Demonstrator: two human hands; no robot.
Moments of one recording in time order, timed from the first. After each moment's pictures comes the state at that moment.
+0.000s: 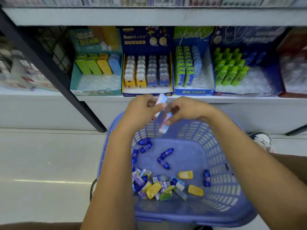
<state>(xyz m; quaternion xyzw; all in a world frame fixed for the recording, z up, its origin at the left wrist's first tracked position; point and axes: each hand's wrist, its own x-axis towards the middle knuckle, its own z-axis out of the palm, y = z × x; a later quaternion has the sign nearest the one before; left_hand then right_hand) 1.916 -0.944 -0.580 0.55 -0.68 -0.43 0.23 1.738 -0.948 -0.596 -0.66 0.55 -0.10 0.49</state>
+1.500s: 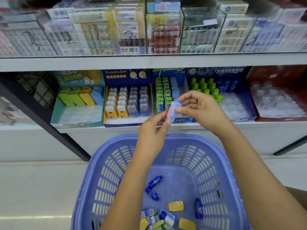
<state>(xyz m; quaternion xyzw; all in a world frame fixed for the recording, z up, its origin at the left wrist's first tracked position) 1.831 -0.936 -0.585 0.45 -0.67 -0.43 0.41 1.662 -0.943 -0.545 -0.59 0.54 -0.47 0.38</state>
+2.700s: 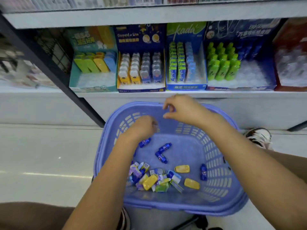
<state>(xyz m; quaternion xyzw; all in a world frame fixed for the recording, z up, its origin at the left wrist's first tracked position) 1.898 -0.930 -0.656 0.57 -0.76 -0.31 -0.02 1.728 -0.923 -0.602 -0.78 0.58 -0.10 0.22</state>
